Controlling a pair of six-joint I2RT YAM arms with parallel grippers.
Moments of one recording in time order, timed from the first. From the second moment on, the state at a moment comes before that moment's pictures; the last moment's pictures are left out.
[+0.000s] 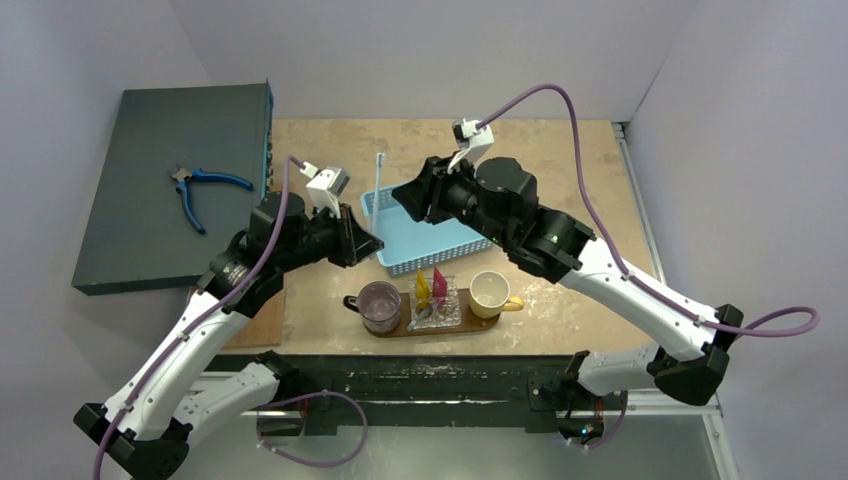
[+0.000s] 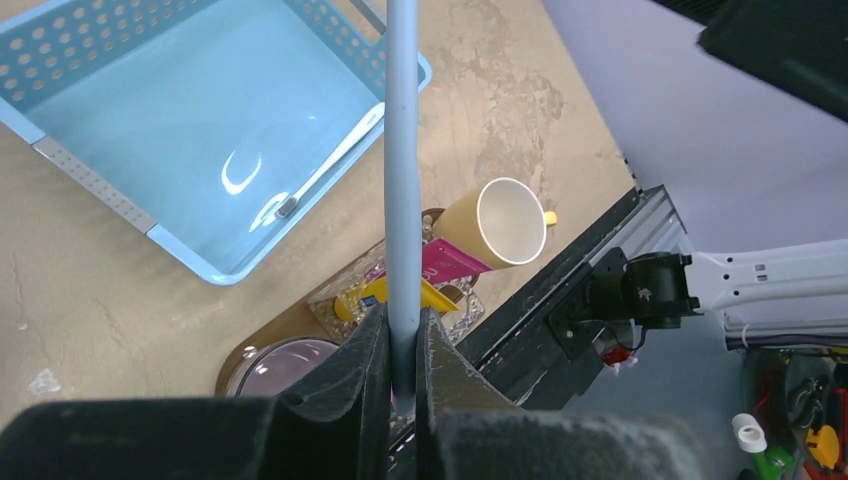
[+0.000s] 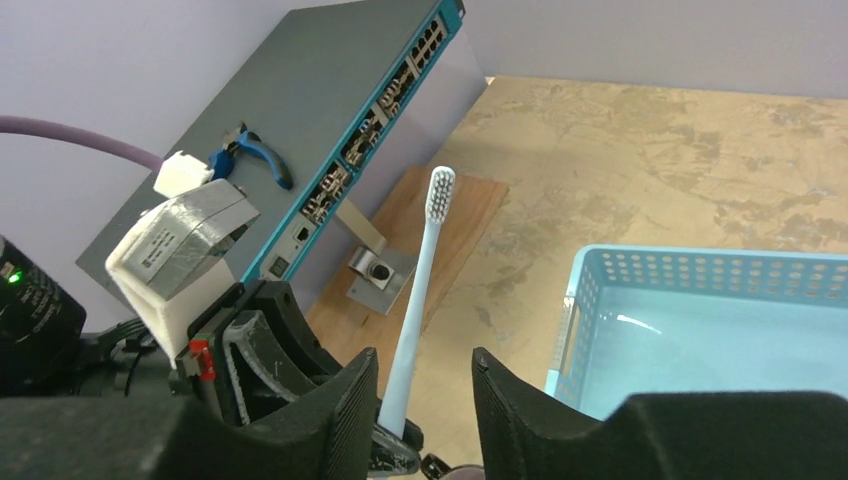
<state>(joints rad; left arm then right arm) -0.56 0.88 1.05 -0.56 0.29 -0.48 0.97 1.31 1.46 -0.29 0.19 0.52</state>
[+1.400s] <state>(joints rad) -0.78 0.83 1.16 -0.92 -0.08 -0.04 0.75 1.48 1.70 -0.58 -0.45 0.50</state>
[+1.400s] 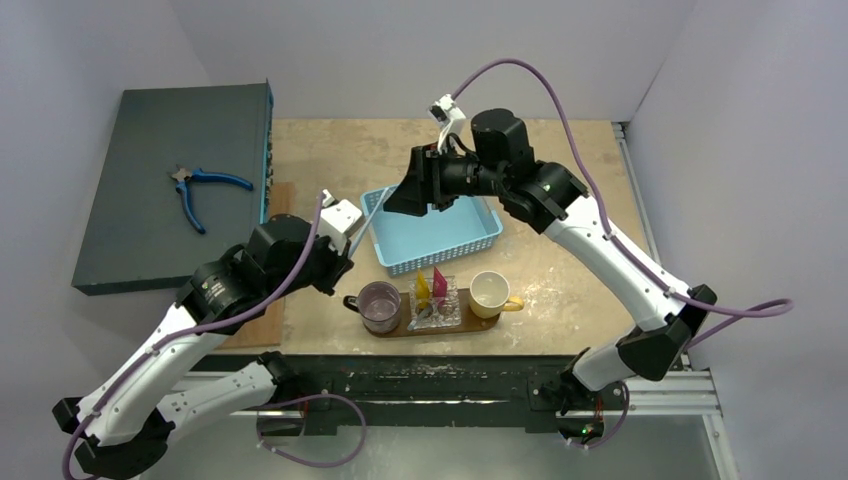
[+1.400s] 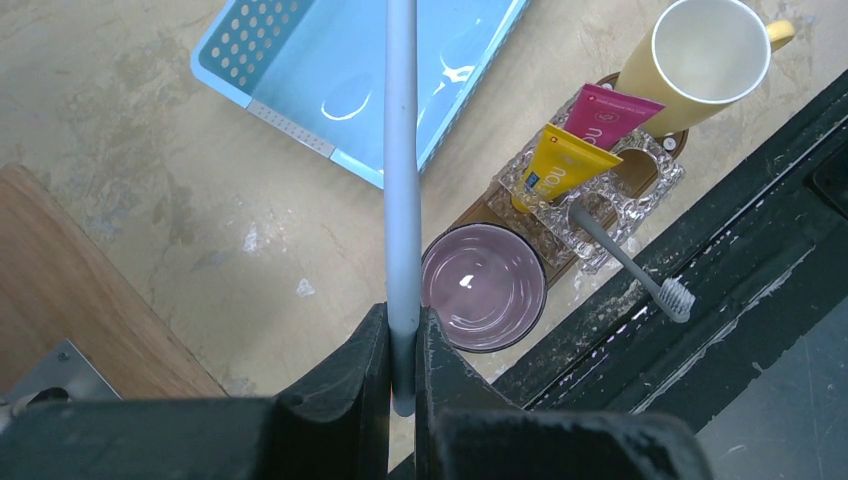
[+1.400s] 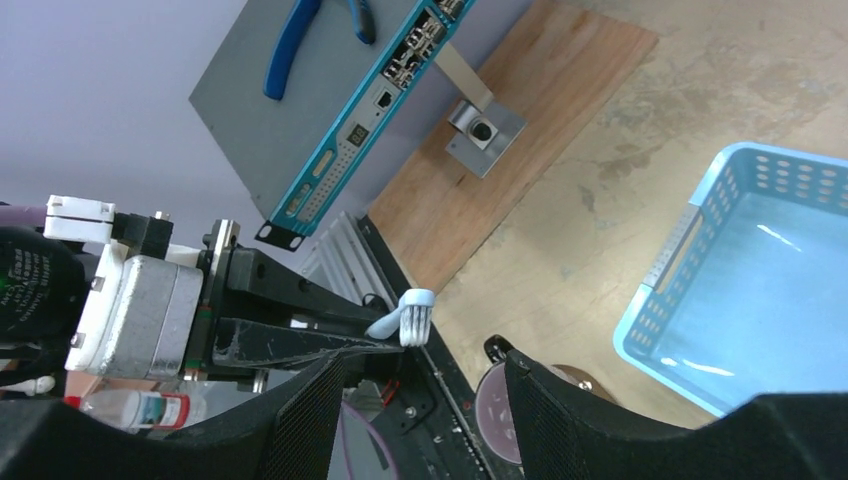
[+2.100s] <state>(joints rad) -0.80 0.83 1.16 -0.92 -0.13 -0.04 0.75 1.57 1.72 -0.49 -0.55 0.58</state>
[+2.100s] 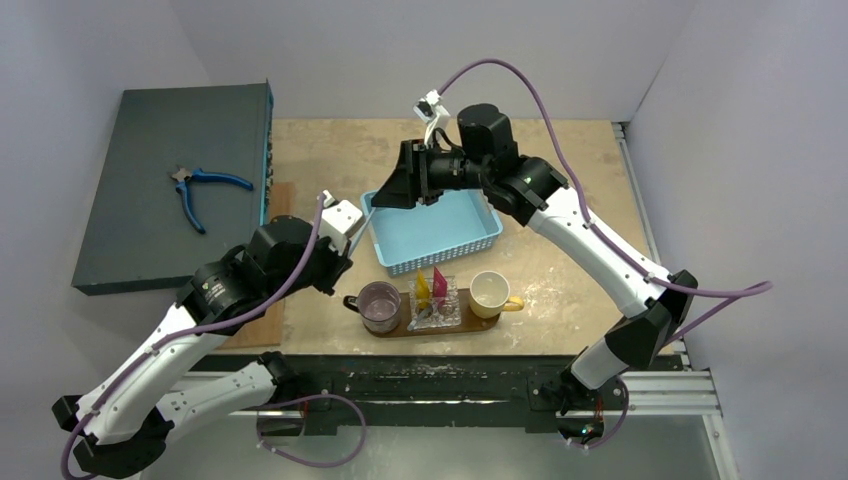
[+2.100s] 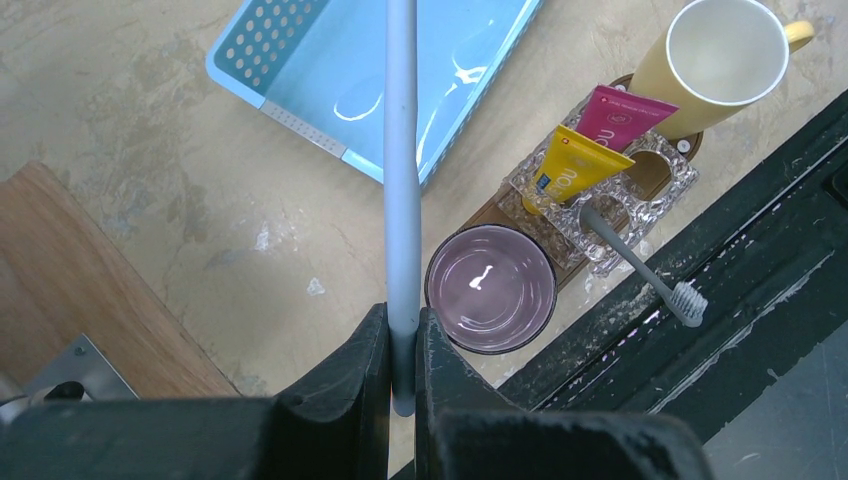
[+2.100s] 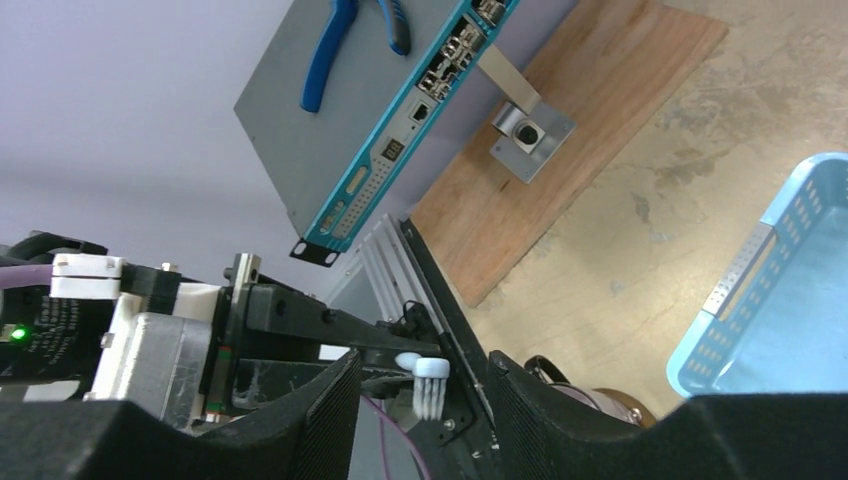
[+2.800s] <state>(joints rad) -0.81 0.82 1.16 -0.92 -0.14 -0.04 0.74 1.57 1.72 -0.43 -0.59 0.62</state>
